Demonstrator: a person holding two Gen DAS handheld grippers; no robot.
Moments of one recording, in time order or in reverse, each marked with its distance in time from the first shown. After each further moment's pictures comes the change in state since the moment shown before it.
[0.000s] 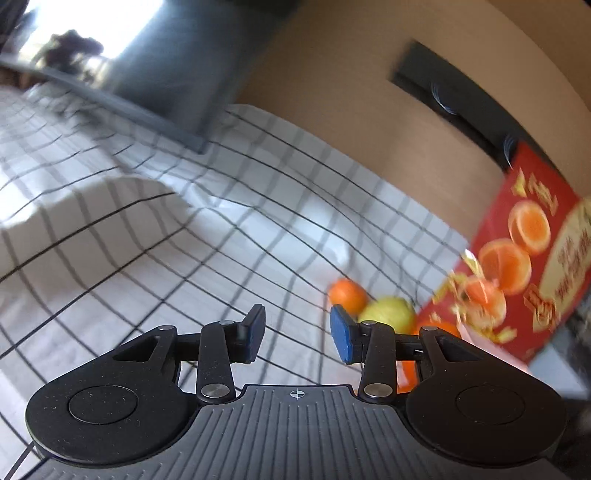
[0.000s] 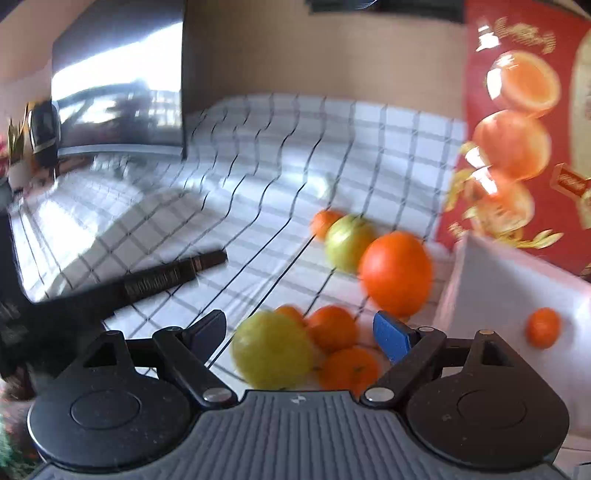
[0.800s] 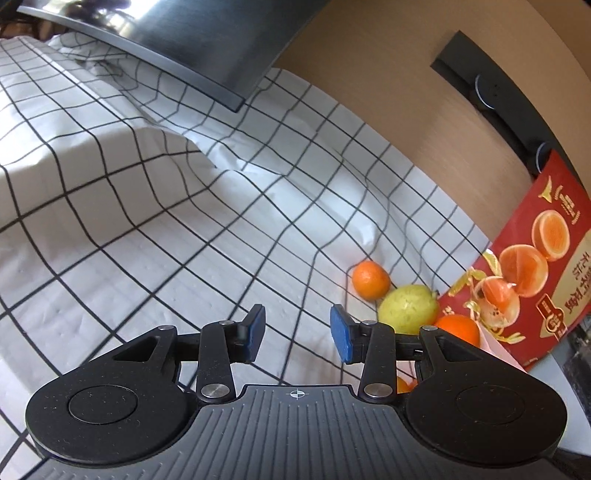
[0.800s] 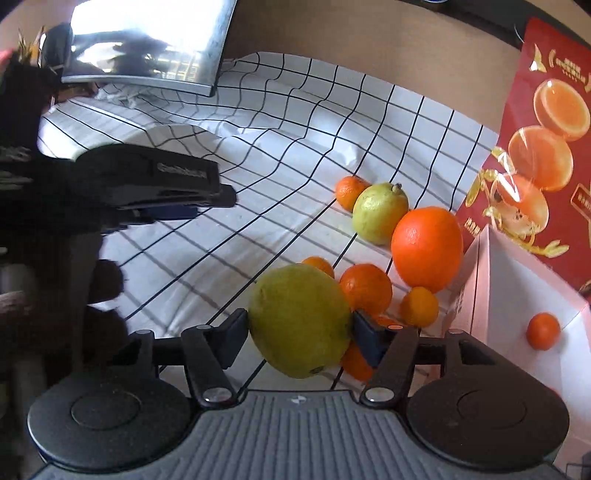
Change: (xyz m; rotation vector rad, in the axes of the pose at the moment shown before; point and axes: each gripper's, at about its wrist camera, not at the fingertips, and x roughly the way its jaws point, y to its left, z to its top) left arm 0.014 0.019 -0.002 -0.079 0.097 -0.001; right arm 0.008 0.042 -0.032 -0.162 0.039 -0.099
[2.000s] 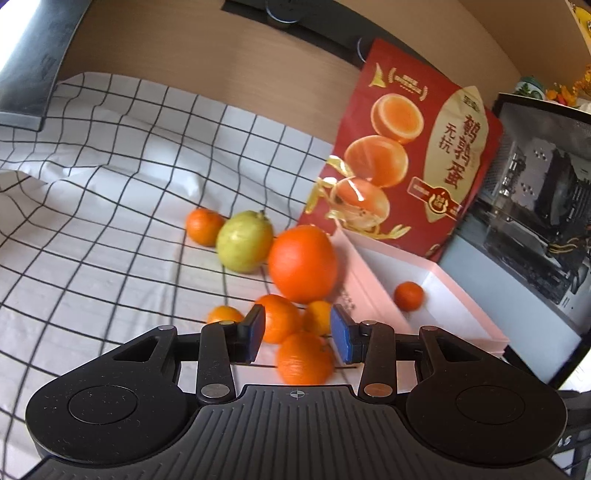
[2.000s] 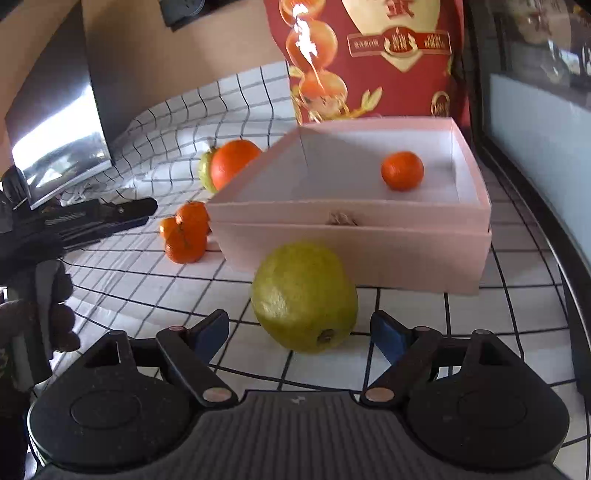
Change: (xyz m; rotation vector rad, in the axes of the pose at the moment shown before) left arm -0.018 -0.095 -0.050 0.373 0.120 -0.282; right arm -0.065 -0.161 -0.134 0.470 -0.040 0.090
